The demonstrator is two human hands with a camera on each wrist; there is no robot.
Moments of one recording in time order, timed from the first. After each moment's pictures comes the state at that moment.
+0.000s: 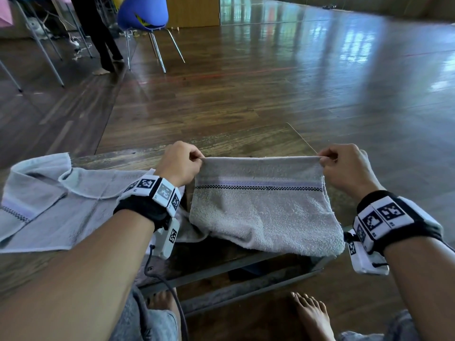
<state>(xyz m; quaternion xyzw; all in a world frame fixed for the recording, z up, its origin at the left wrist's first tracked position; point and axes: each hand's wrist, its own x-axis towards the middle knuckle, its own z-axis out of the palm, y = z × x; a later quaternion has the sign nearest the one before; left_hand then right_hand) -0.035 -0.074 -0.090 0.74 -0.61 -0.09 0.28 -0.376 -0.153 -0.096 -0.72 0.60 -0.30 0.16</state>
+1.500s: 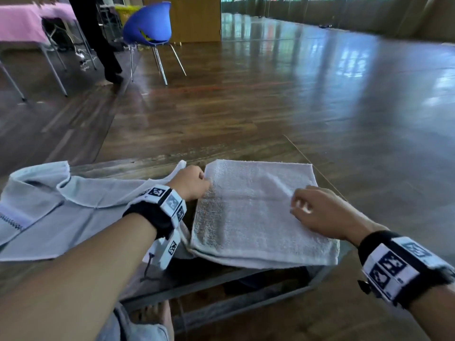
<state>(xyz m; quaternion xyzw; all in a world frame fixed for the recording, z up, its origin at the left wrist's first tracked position) -0.051 -0.084 -0.103 0.78 -0.57 -0.24 0.15 -0.371 -0.105 -0.108 -0.85 0.51 -0.05 0.14</state>
